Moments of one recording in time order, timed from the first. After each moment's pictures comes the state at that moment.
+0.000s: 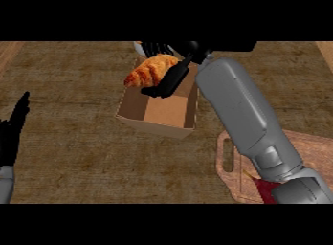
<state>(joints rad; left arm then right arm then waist) -0.12 0.37 0.14 -1.33 -0.22 0.11 0.05 -1.16 -0.01 0.03 -0.72 0.62 0.25 -0.36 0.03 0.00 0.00</state>
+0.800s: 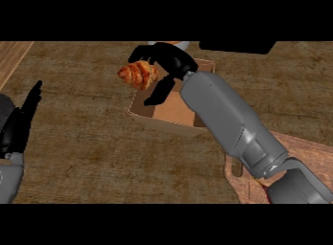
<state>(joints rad) -0.21 0.36 0.11 -1.30 -0.23 0.08 0.06 -1.23 0.00 0.35 -0.42 0.30 0.02 -0.22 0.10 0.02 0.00</state>
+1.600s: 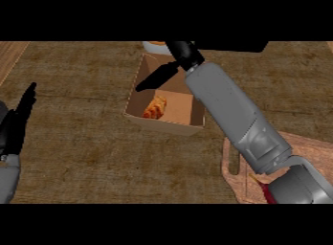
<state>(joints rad) -0.19 0.36 0.14 -1.29 -0.24 0.09 0.05 -1.26 -0.01 0.25 -0.39 -0.03 -0.07 -0.40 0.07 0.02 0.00</state>
